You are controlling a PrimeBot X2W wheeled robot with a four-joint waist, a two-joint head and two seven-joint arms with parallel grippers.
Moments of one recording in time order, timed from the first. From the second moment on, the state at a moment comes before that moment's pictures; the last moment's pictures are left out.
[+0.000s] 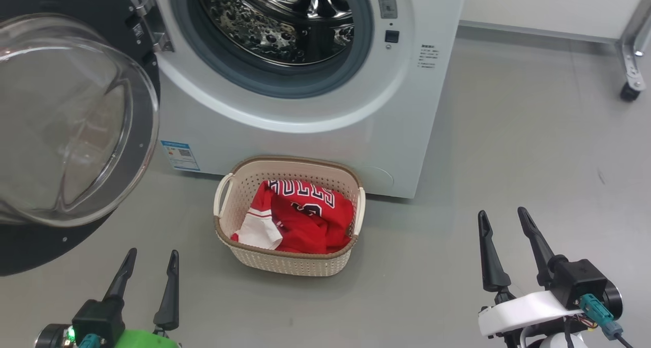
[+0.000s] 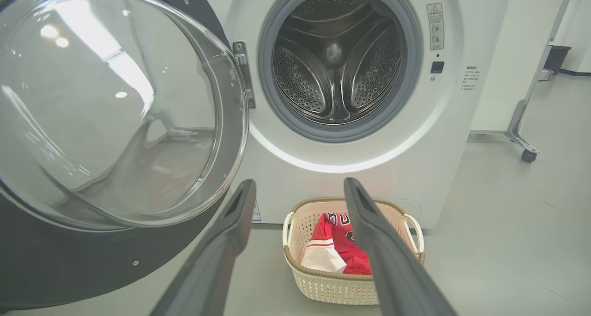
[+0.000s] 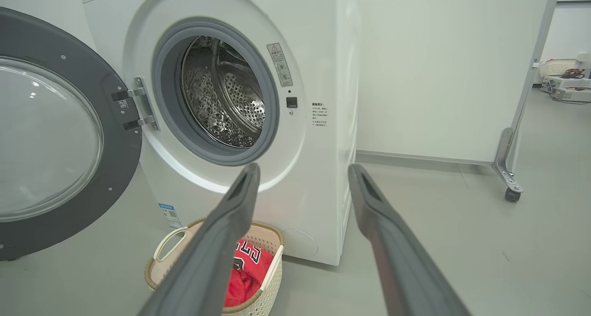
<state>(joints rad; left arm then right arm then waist) 0.06 0.05 -0.02 0.18 -0.19 -0.12 -0.25 0.08 -0.04 0.15 0.06 0.25 0.01 -0.25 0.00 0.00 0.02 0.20</state>
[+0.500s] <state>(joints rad) 0.06 0.05 0.00 0.18 -0.19 -0.12 -0.25 0.08 -0.04 0.18 0.07 0.26 0.03 -0.25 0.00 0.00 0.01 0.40</state>
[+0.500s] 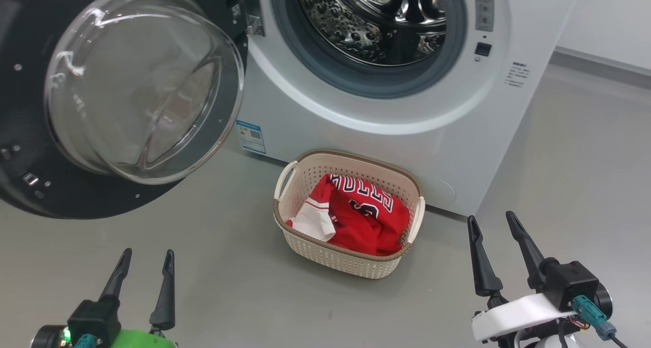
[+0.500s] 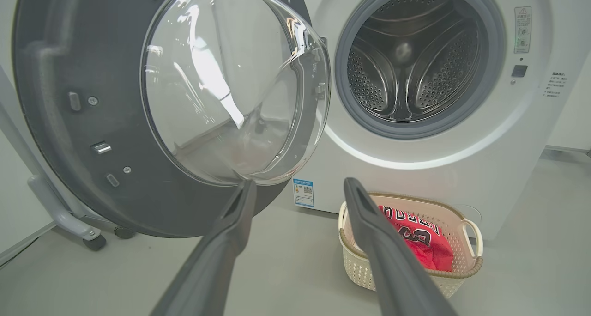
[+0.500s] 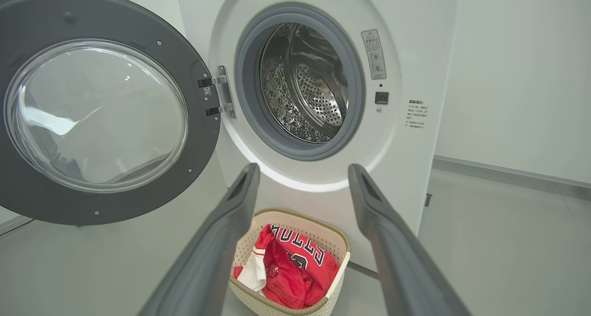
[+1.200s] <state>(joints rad) 0.07 0.05 0.10 0.14 -0.19 -0.11 -0.25 0.01 -0.04 0.28 0.13 0.27 0.06 -0.25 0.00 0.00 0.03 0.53</state>
